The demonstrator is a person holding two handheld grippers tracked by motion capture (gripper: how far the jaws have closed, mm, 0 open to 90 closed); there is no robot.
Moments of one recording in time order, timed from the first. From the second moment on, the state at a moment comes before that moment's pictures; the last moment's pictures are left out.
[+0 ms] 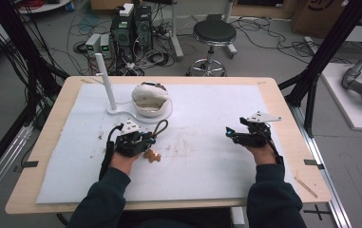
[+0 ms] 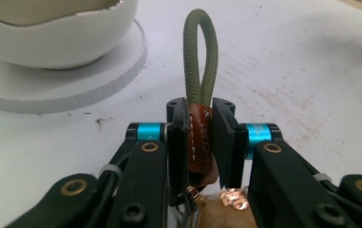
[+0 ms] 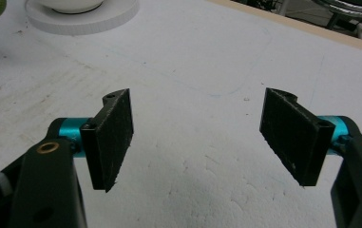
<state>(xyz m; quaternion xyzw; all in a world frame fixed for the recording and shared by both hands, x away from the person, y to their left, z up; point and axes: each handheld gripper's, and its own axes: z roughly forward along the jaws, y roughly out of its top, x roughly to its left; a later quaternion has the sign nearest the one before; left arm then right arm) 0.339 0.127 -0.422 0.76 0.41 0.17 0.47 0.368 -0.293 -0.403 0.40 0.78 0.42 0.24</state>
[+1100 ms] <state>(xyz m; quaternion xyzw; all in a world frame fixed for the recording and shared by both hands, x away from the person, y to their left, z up) 0.348 0.271 -0.331 0.62 0.45 0.24 0.59 0.368 -0.293 -0.403 0.40 0.78 0.42 0.24</state>
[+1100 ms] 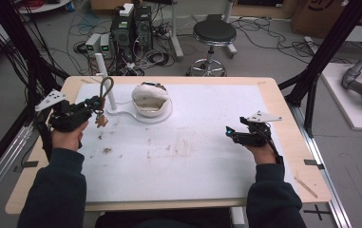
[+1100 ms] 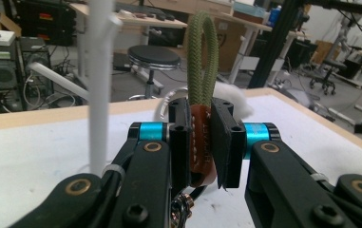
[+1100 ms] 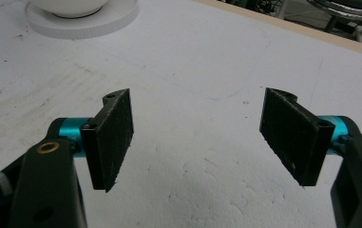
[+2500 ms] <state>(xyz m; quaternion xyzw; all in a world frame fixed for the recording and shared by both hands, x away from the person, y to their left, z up) 0.358 0.265 -0.387 0.65 0.46 0.23 0.56 0.369 -0.292 -0.405 0.40 0.78 0.42 0.23</state>
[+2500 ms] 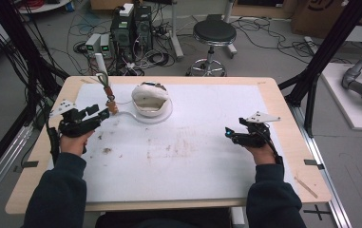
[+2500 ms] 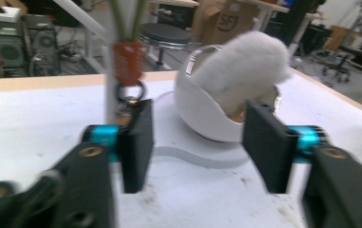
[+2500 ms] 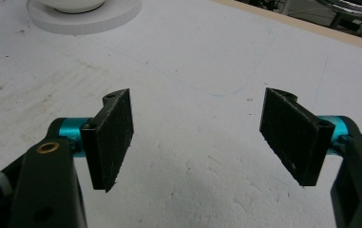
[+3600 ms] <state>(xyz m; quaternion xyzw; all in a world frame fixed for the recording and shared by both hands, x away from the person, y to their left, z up) 0.334 0.233 -0.415 0.70 0.39 0.24 0.55 0.352 -0.322 -0.401 0.41 0.76 0.44 0.25</state>
